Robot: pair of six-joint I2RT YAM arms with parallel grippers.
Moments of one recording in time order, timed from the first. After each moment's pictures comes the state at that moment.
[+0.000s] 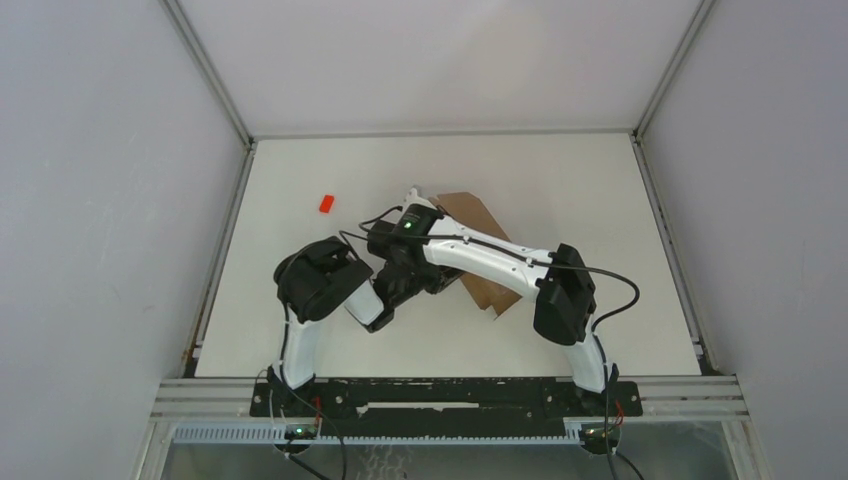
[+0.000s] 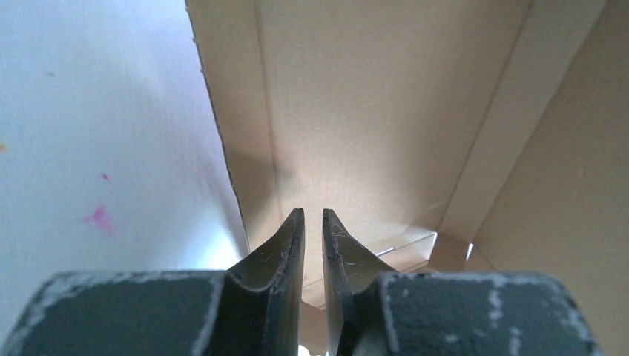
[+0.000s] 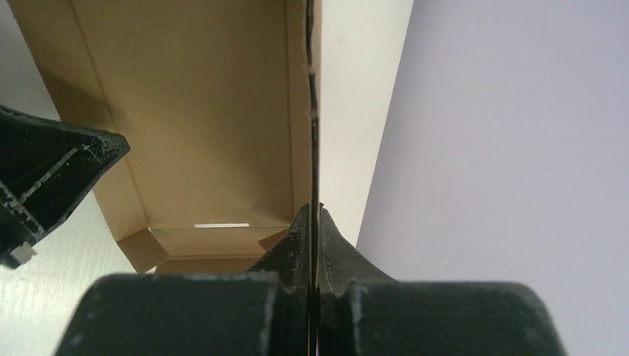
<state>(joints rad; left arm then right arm) -0.78 2.05 0.55 1.29 0.06 -1.39 1.08 2.04 1.93 -1.59 1.03 0.49</state>
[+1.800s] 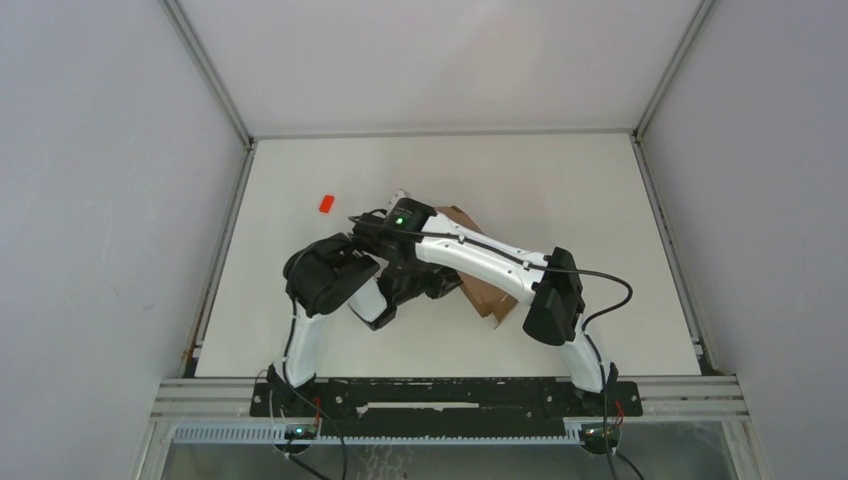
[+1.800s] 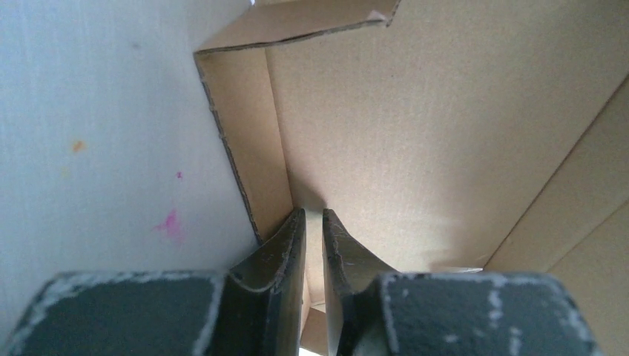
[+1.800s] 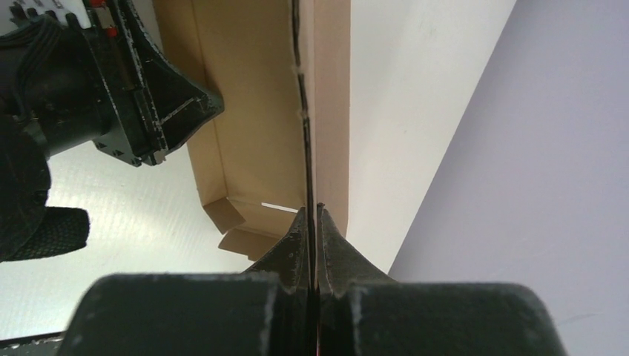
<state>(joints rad) -0.76 2.12 0.60 1.21 0.16 -1.44 1.12 2.10 2.12 -1.64 0.79 0.45</state>
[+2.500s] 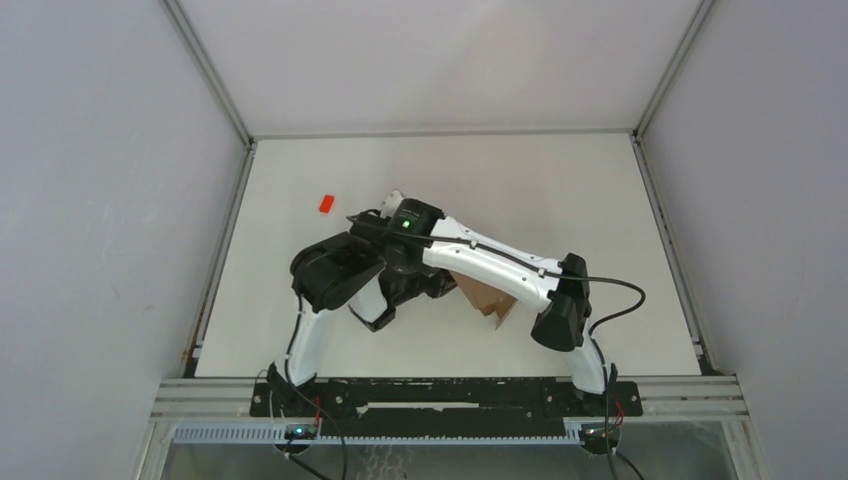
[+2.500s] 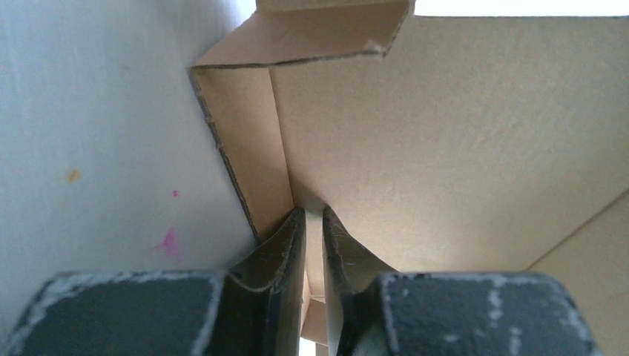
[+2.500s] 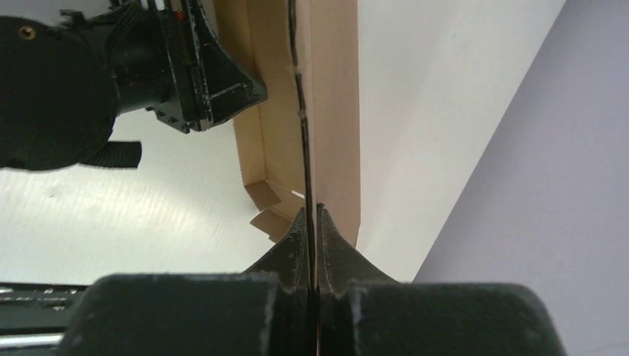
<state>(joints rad) -0.74 2.18 0.60 1.32 0.19 -1.44 1.15 2.06 2.17 -1.64 0.71 0.45</state>
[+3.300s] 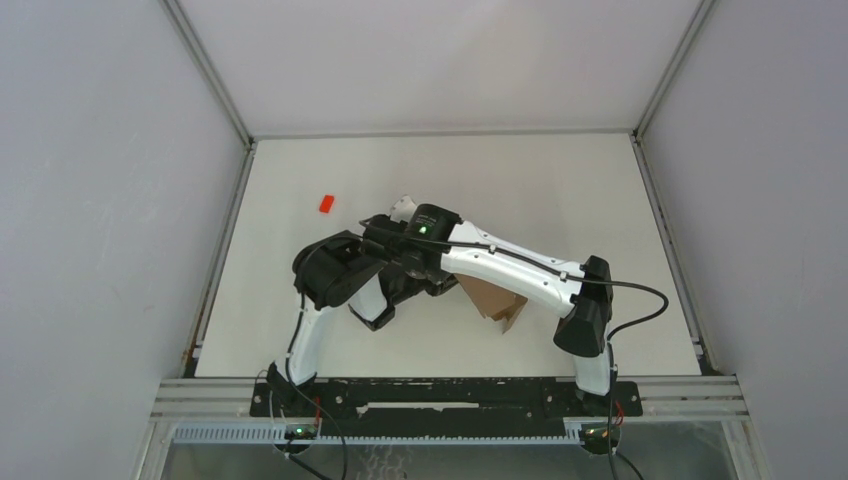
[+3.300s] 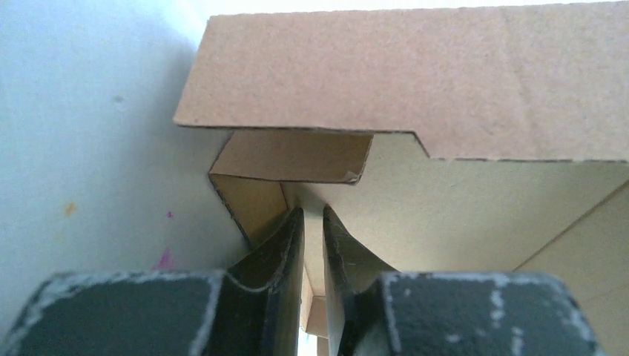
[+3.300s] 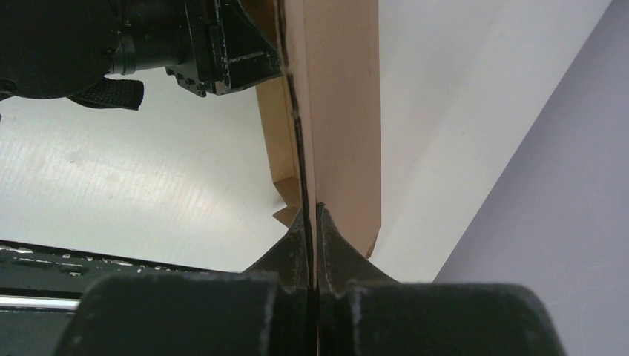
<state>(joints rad) -0.73 2.21 0.61 1.38 0.22 -1.44 1.16 1.92 2.00 -1.55 0.63 0.45</state>
